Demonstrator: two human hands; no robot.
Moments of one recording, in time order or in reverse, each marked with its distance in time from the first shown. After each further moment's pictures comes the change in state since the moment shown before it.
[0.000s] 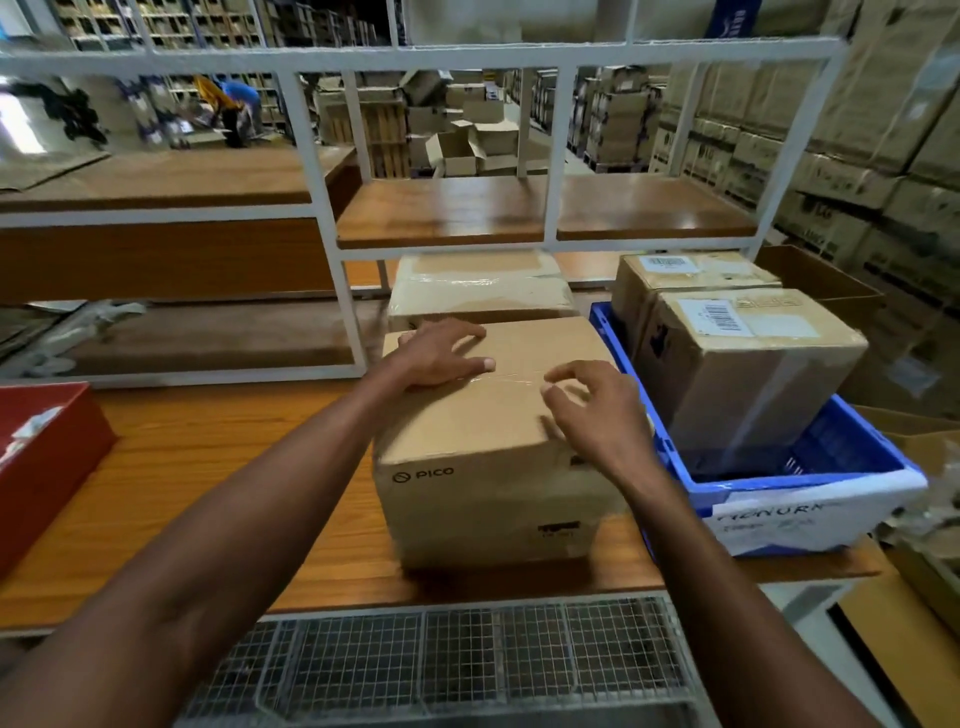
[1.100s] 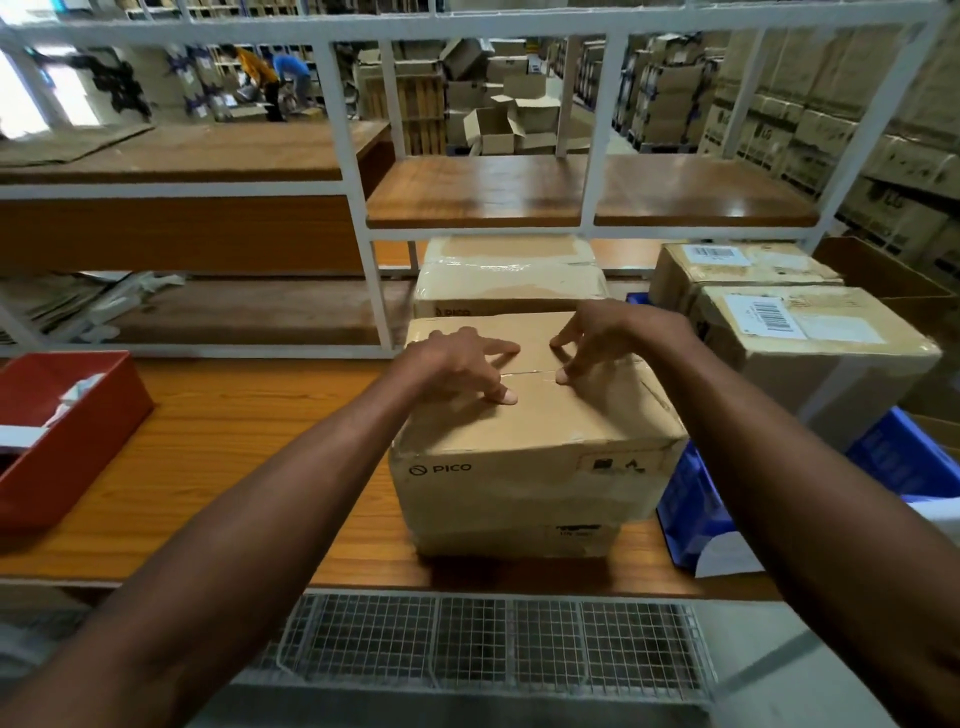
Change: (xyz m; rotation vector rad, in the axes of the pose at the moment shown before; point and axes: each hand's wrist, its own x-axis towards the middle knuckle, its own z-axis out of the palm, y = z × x) left_hand -0.033 0.035 -0.014 0.161 -0.248 -0.191; right_hand 0.134 -0.031 -0.003 -0.758 -0.714 -0.136
